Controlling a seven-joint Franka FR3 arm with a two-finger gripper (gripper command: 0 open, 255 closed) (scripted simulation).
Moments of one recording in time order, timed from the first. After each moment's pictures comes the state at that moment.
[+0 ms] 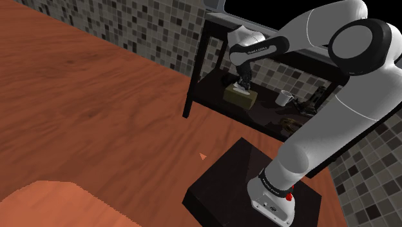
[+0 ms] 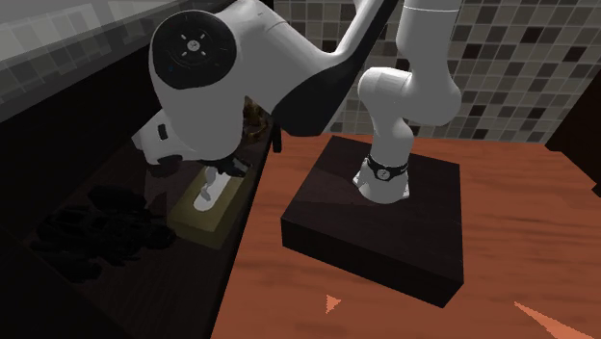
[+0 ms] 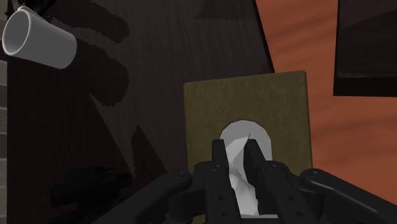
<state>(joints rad) -0.28 -0.05 -0.13 -2.15 -0.61 1.83 -0.19</state>
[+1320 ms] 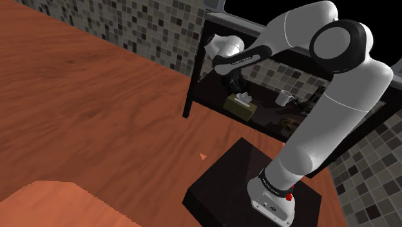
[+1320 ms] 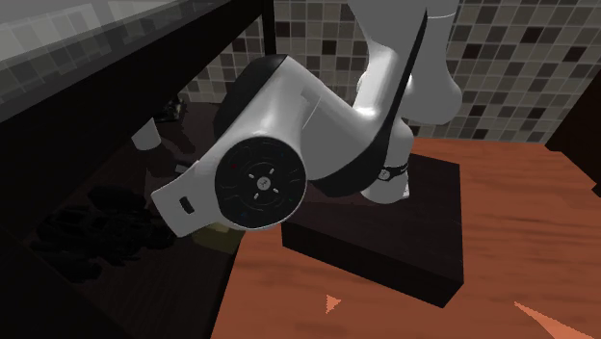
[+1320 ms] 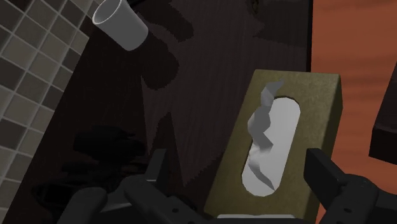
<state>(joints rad) -0.19 0.10 -0.05 -2.08 -0.83 1.67 -0.26</state>
